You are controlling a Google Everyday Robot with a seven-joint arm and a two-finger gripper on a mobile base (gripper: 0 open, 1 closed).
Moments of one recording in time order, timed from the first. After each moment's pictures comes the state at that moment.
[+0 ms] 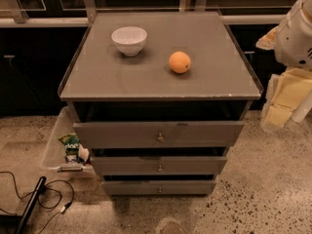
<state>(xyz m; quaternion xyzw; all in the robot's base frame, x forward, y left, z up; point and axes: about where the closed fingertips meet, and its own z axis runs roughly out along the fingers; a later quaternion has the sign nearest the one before) 0.438 -0.217 0.976 -0.60 0.78 -0.03 0.16</state>
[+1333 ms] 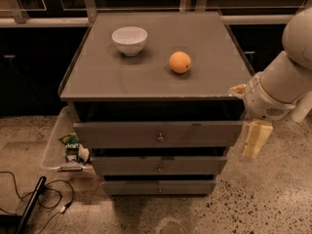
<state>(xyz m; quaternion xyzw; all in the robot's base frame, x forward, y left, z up) 0.469 -0.218 0.830 -0.66 0.74 0.02 0.15</state>
